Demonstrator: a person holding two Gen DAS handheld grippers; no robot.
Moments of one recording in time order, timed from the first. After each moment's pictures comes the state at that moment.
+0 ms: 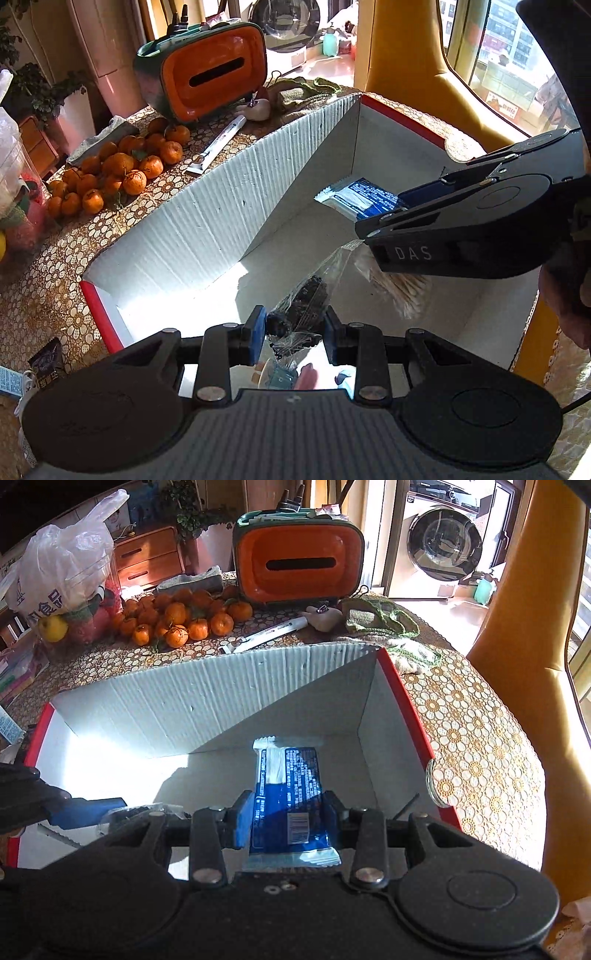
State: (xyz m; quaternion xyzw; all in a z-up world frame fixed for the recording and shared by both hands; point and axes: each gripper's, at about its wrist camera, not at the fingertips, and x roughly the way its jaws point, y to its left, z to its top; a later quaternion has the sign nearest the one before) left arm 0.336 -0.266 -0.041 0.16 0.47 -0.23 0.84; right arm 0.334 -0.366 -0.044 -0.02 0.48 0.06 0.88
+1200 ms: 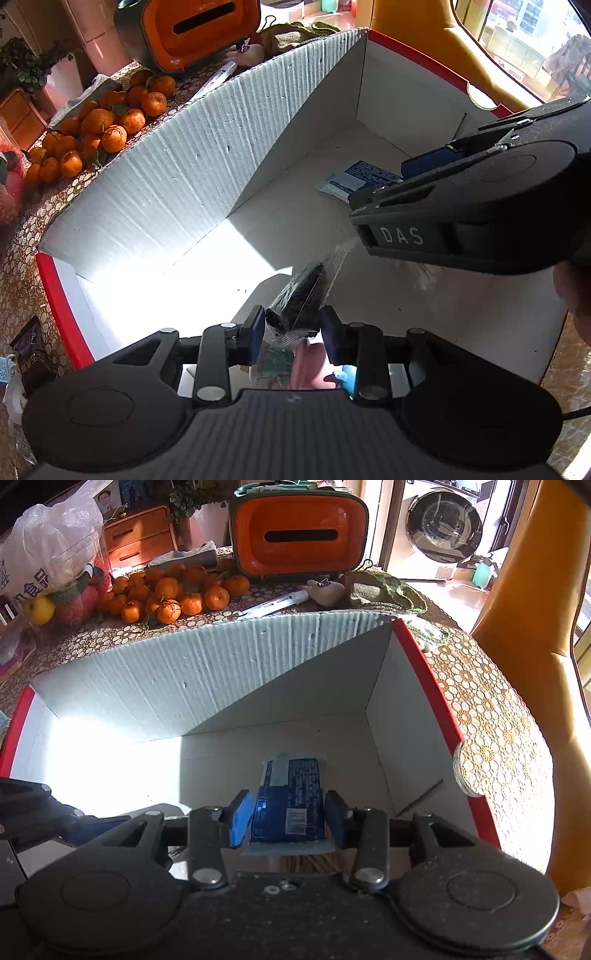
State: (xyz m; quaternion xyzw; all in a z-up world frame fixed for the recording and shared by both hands) left arm 0.349 -0.274 -0.071 0.17 0.53 -0.22 0.80; right arm 0.341 -0.357 -0.061 -0.02 0.51 0.05 0.86
